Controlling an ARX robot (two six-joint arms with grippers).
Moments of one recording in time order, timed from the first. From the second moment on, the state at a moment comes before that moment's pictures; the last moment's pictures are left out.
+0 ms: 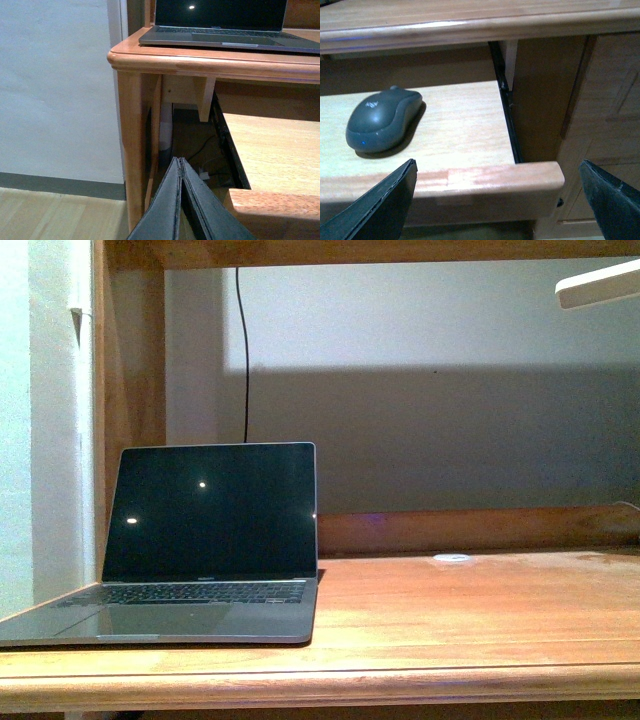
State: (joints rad) left arm -0.01 0.01 0.01 0.00 0.00 -0.01; right arm 0.10 0.20 0.12 -0.02 0.01 0.05
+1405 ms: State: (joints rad) left arm -0.01 0.01 0.01 0.00 0.00 -0.01; right arm 0.45 1.26 0.61 0.07 0.34 -0.01
